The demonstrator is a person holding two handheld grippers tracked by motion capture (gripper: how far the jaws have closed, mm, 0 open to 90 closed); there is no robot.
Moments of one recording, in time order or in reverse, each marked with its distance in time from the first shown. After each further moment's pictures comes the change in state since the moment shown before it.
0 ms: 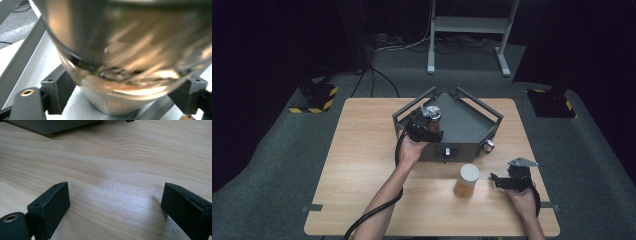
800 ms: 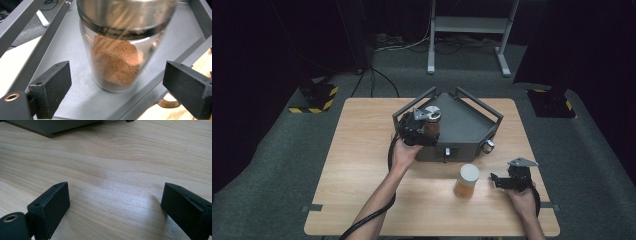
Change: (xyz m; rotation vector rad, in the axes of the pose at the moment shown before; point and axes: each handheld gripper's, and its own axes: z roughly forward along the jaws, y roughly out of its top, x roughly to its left) left arm 0.000 -0.016 -0.030 -0.038 0.009 0.024; right arm 0.000 0.000 0.000 0.000 0.000 0.000
